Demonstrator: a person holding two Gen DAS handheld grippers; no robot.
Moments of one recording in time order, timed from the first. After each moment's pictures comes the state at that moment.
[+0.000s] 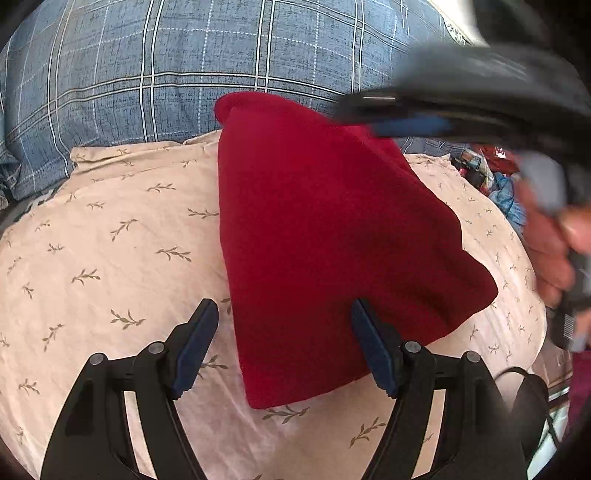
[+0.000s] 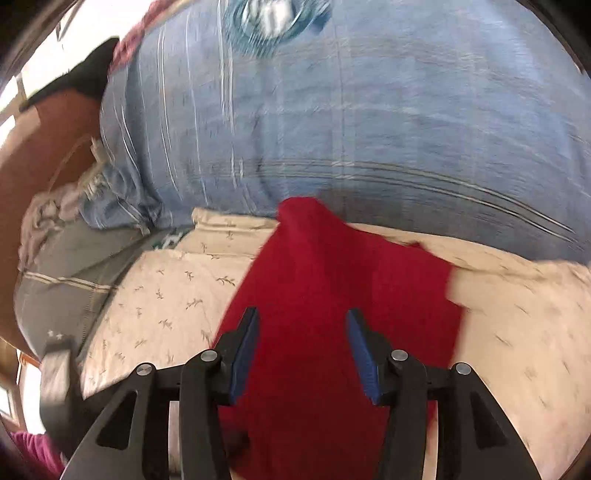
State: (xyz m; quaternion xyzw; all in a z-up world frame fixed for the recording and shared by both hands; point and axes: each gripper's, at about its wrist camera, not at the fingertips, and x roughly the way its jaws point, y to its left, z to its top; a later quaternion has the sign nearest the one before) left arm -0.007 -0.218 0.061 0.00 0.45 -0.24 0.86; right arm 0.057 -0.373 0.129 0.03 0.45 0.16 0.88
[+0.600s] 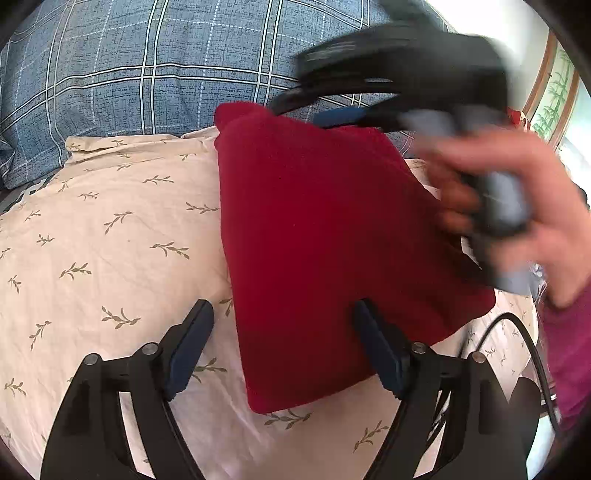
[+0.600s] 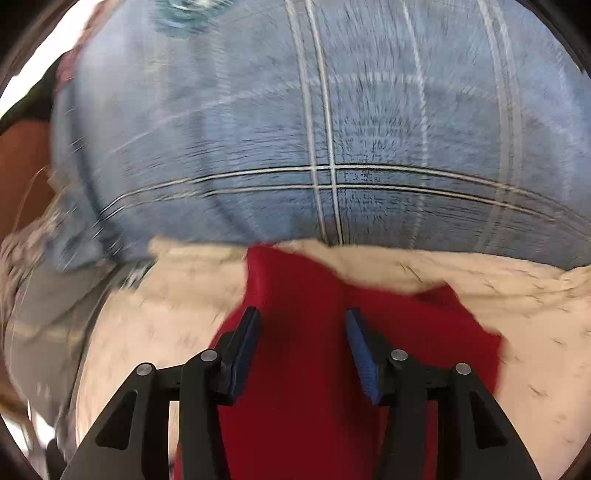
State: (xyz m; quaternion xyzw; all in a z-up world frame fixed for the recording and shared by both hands) left arm -0.006 -0.213 0.056 -0.02 0.45 -0.26 0.86; right arm 0.097 -0.392 0.111 0.06 0.46 0.13 0.88
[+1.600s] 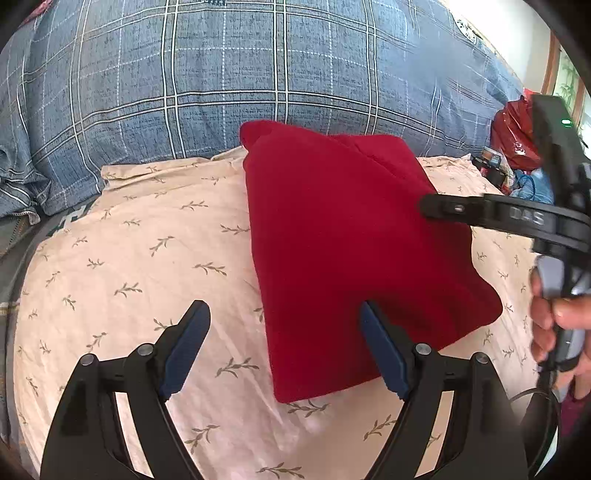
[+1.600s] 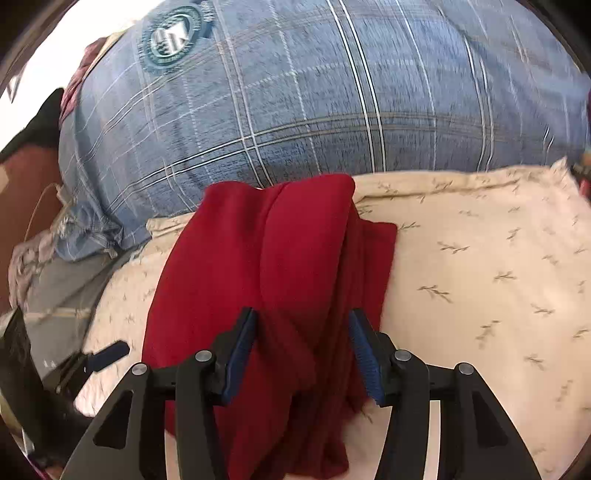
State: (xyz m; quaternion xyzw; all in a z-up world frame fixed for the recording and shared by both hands) left arm -0.015 -0.219 0.080 0.04 0.44 -0.19 0.88; right arm -0.003 -0.450 0.089 0.15 0.44 0.08 0.88
